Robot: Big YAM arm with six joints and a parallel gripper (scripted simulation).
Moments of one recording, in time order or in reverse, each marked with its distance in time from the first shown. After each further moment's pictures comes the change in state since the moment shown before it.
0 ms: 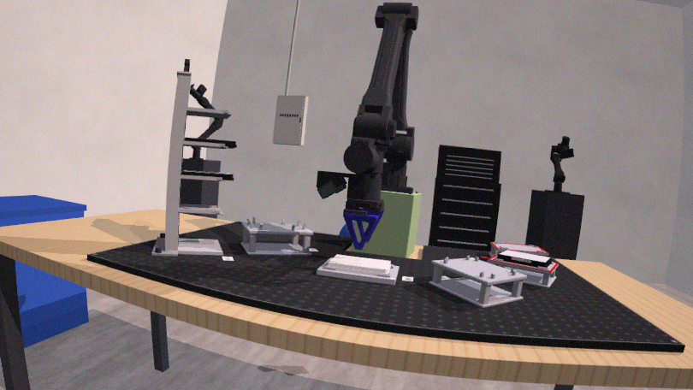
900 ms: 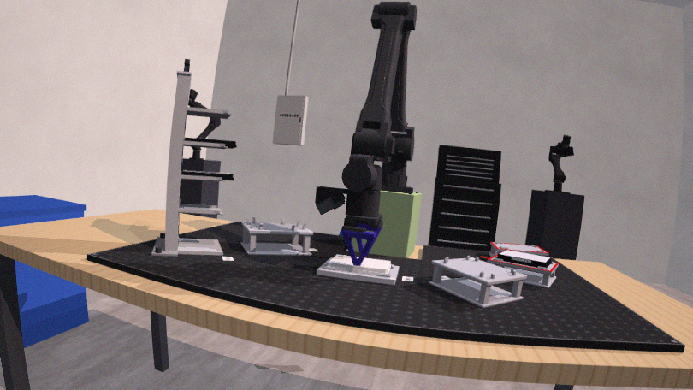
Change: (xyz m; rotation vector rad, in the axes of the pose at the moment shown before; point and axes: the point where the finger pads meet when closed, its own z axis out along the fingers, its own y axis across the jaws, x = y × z) arm 0.000 -0.002 0.034 0.004 0.000 0.002
